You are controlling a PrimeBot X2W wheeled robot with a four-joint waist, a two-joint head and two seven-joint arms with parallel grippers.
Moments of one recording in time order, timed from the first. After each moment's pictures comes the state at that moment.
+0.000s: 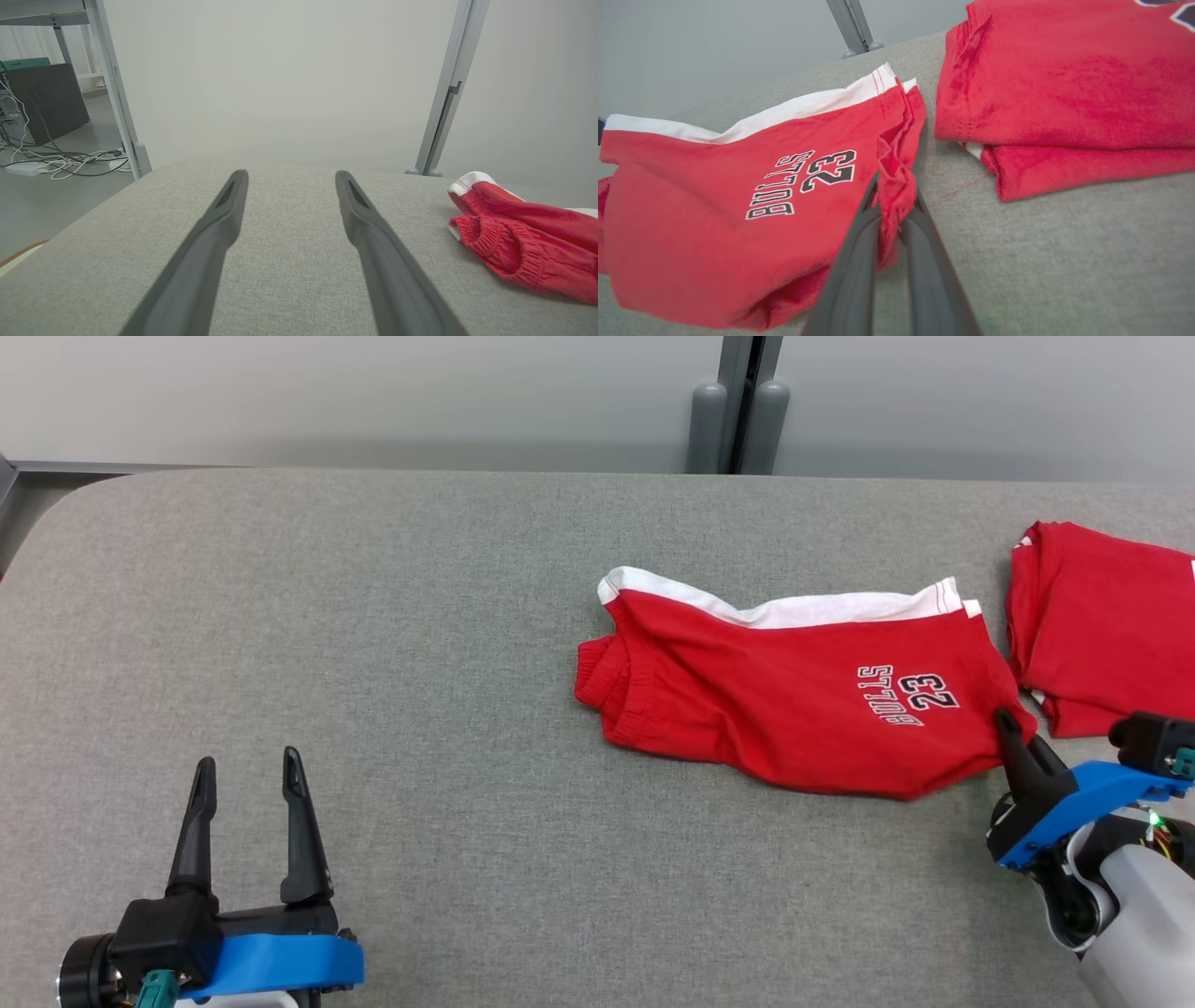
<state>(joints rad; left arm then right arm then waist) 0.01 0.05 0.02 0.06 -0.12 -0.01 -0.26 -0.57 -0.38 0.47 0.95 0.91 0.13 -0.26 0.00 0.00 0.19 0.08</state>
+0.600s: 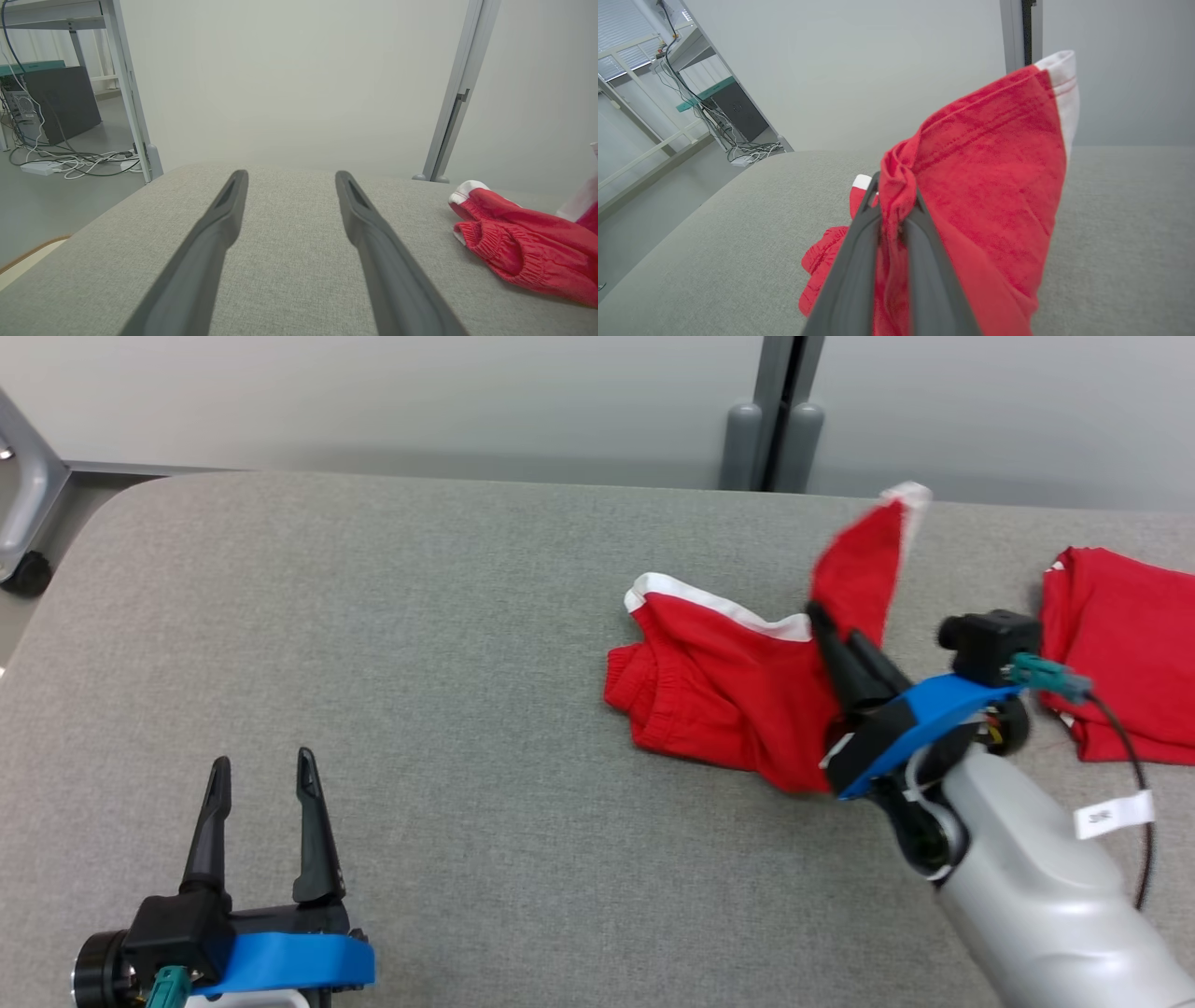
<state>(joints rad) 0.00 0.05 0.01 0.07 -0.12 -0.01 -0.26 -0.68 -0.24 0.54 0.73 0.79 0.13 -0.24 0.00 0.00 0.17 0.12</state>
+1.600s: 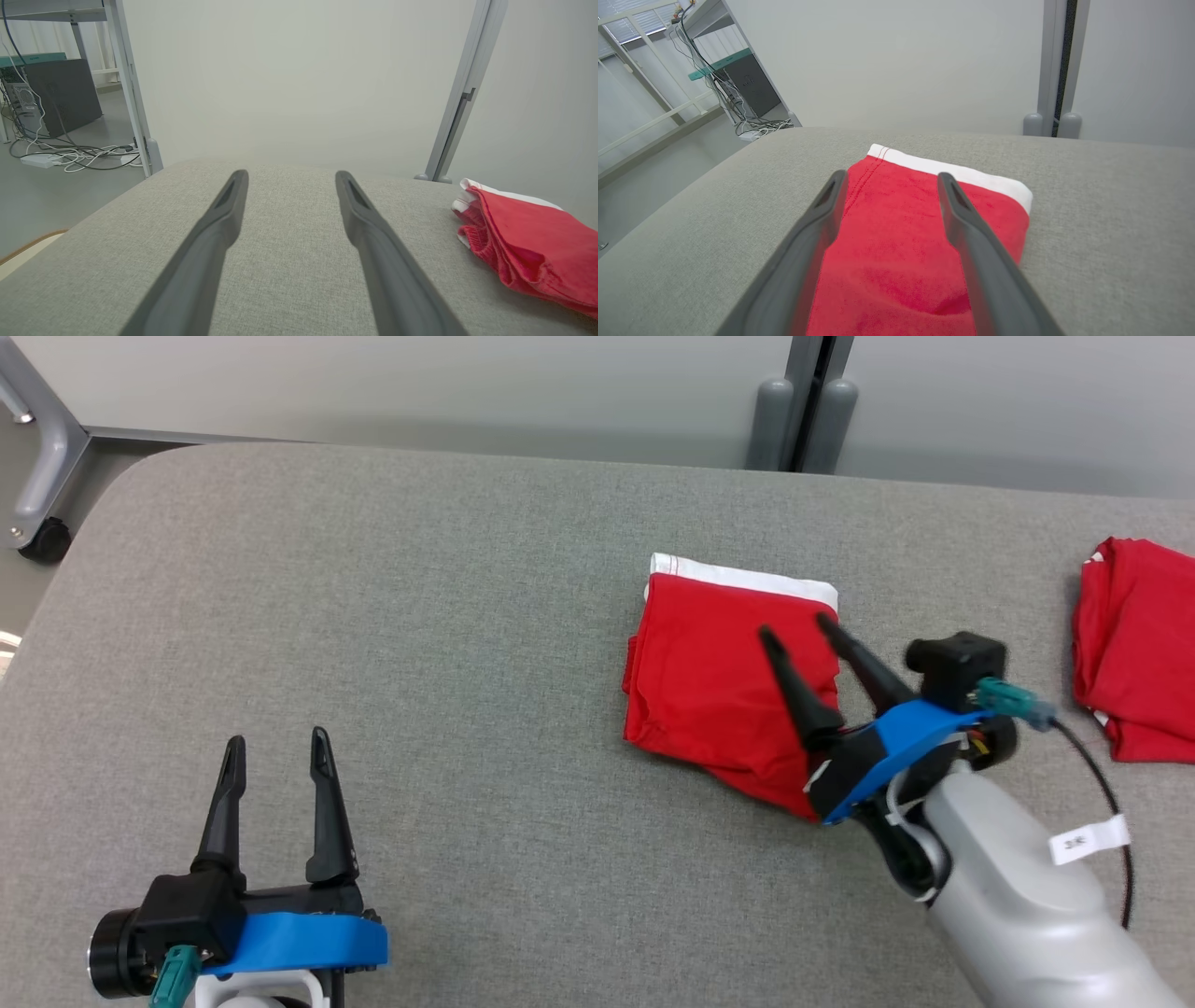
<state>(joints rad) -0.03 0.05 -0.02 0.09 -0.15 0.00 -0.26 -0.64 -0.19 0.53 0.71 0.64 0.13 -0.26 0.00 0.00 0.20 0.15</state>
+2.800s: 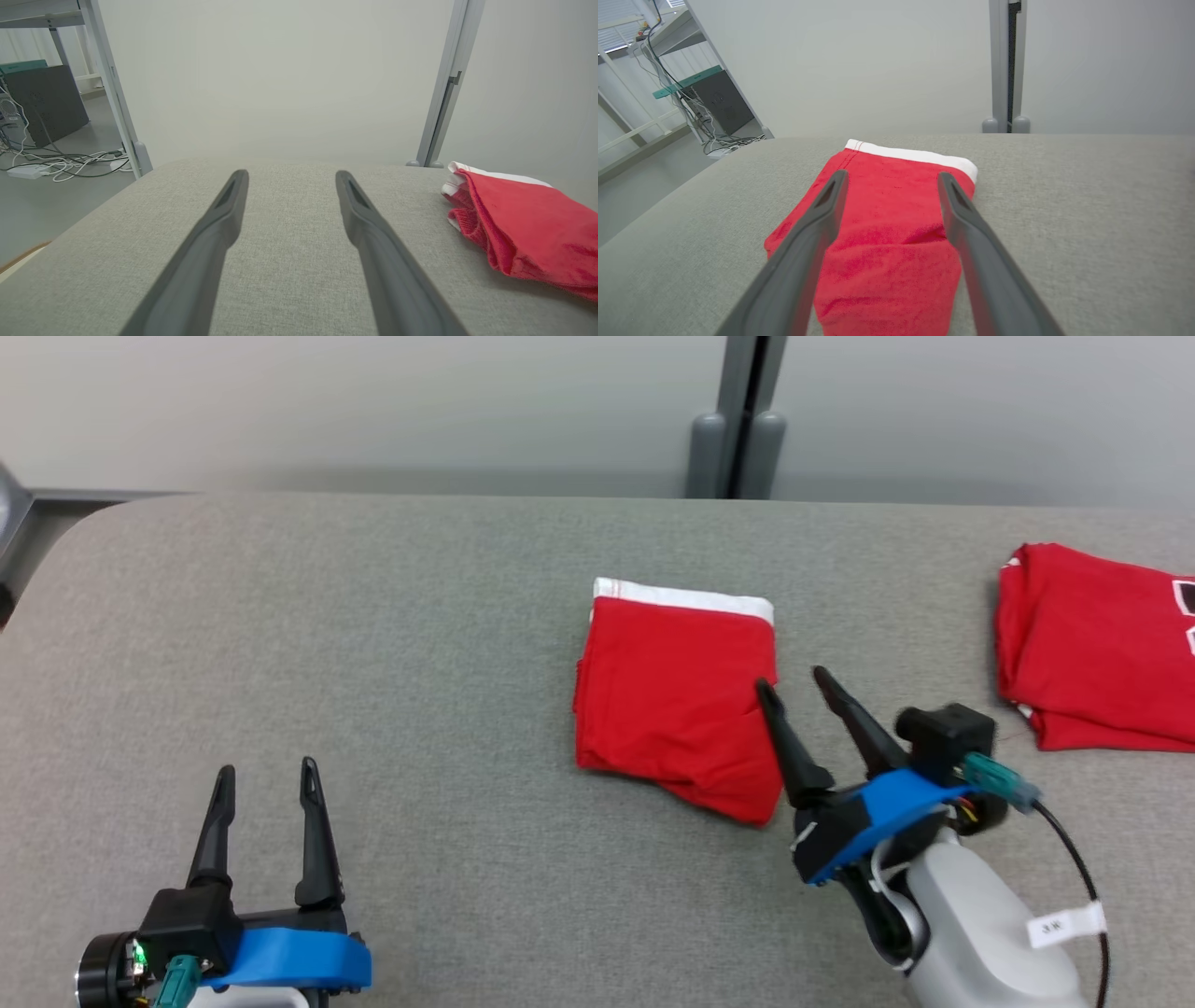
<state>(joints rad) -0.03 0.05 0.02 0.15 -0.09 -0.03 -0.26 -0.48 -0.09 0.34 0.63 0.43 0.13 -0.26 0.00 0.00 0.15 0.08</state>
